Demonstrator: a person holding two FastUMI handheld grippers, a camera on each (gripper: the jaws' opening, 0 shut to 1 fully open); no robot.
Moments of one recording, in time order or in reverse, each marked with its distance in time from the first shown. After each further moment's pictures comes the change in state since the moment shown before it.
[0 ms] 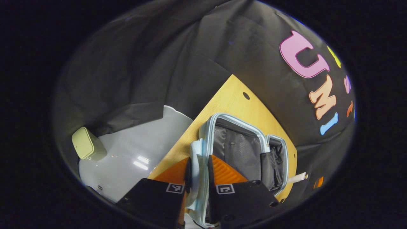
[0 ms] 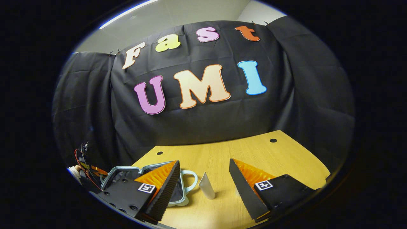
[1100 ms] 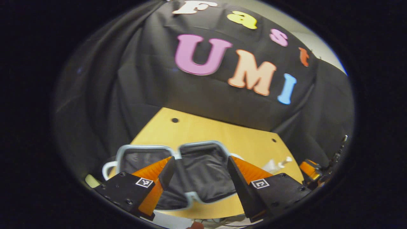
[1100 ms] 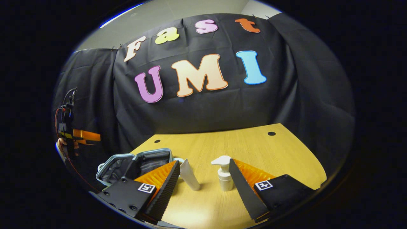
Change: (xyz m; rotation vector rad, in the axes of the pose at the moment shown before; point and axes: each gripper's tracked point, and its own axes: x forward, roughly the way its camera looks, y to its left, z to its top) left arm -0.105 -0.355 -0.083 0.499 -0.278 -0.244; right arm 0.009 -0.065 -0.045 -0.027 0.122 0.085
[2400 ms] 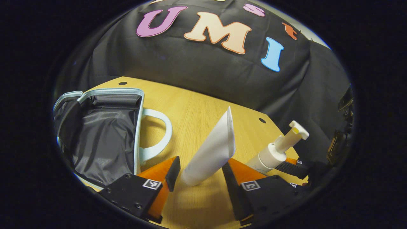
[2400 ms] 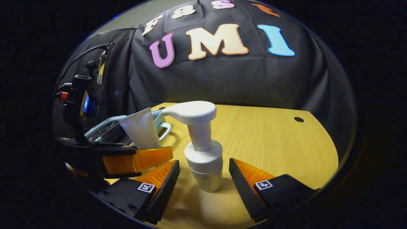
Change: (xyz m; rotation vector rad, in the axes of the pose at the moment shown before) left arm 0.209 -0.194 -0.194 -0.044 0.064 0.012; right arm 0.118 -0.057 -0.119 -0.149 0.166 0.188
